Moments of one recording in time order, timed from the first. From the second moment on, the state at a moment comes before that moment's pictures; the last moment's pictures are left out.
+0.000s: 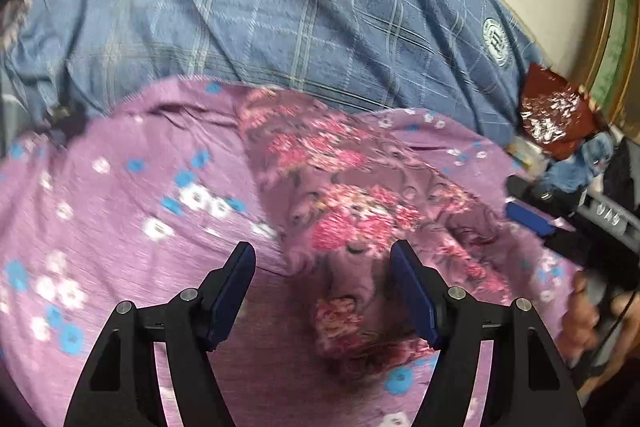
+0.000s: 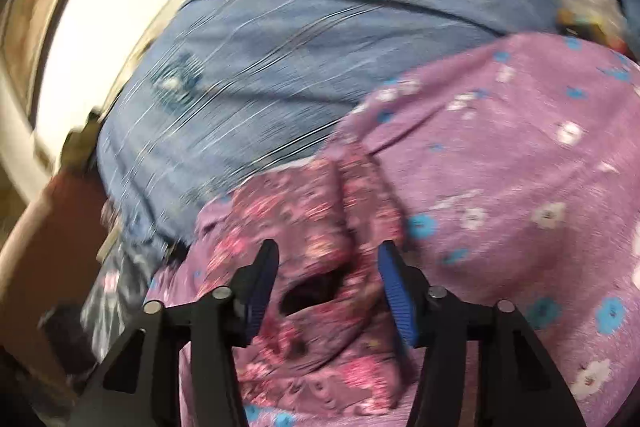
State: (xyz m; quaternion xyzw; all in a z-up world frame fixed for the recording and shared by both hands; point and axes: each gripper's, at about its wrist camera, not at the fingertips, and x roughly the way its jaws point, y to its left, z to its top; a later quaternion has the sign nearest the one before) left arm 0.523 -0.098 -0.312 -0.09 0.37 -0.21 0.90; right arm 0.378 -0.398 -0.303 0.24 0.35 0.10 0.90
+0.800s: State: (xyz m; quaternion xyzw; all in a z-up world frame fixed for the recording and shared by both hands) left arm 0.551 -0.068 -0.347 -0.08 0.47 -0.27 0.84; right arm 0.346 -0.399 -0.327 0.20 0.45 0.10 0.87
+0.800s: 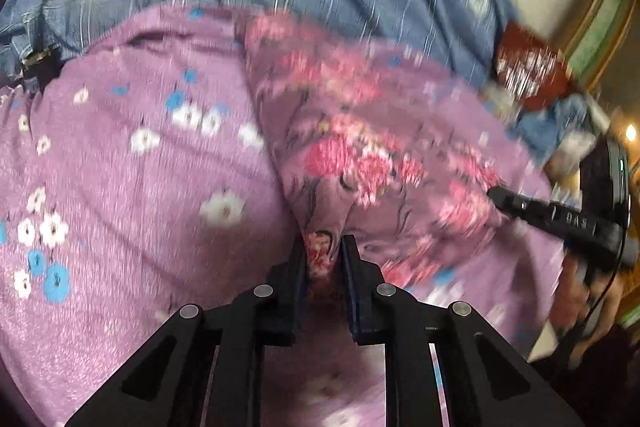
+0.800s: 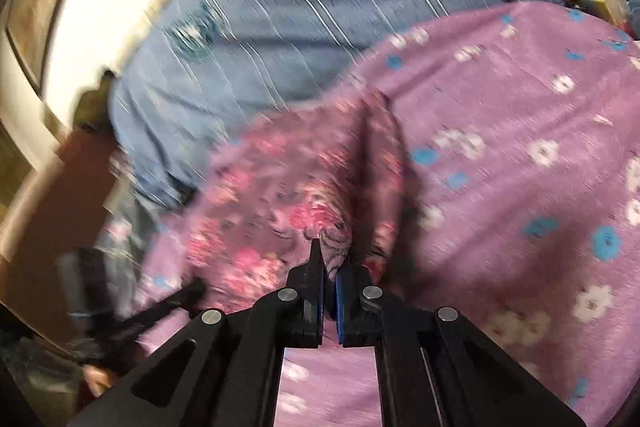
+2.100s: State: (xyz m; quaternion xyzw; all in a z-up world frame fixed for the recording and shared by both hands) left arm 0.580 -0.108 -0.344 0.00 0.42 -0.18 0.89; right arm 0.559 -0.342 -0.348 0.16 0.59 0.03 0.79
